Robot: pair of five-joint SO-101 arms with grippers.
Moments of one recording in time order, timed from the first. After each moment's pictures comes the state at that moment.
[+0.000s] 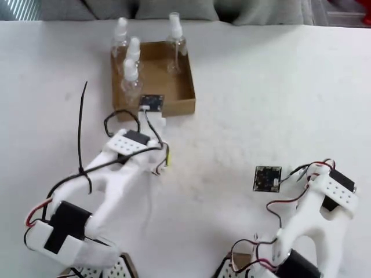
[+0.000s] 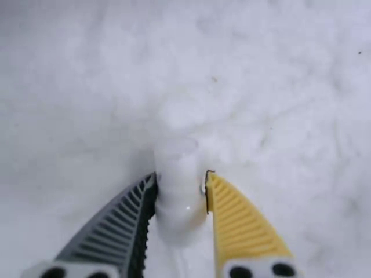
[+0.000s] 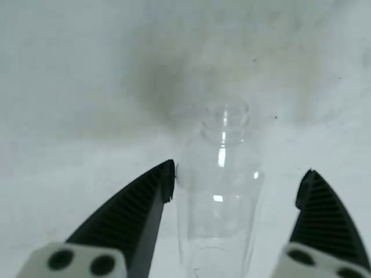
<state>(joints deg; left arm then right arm) 16.9 -2.0 41.4 48.0 21.8 35.3 -25.1 55.7 57.5 119.2</state>
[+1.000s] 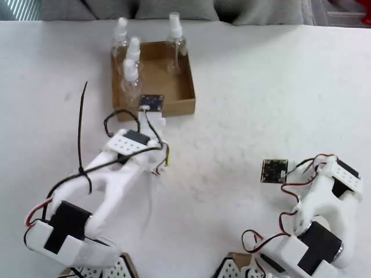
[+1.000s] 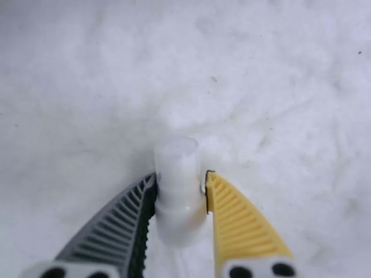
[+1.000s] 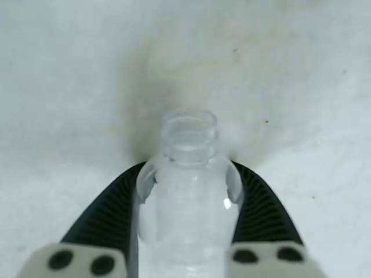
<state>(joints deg) 16.9 -2.0 41.4 47.9 21.8 36.5 -8.3 47.4 53.9 119.2</state>
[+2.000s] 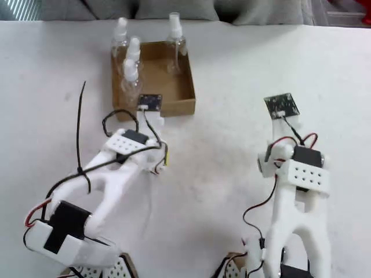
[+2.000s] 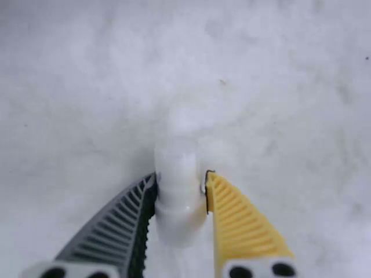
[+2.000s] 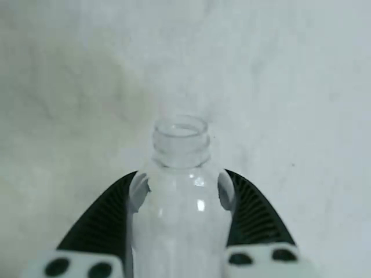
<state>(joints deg) 15.6 -2.0 41.4 47.9 21.8 10.2 -32.5 46.9 60.8 24.5</state>
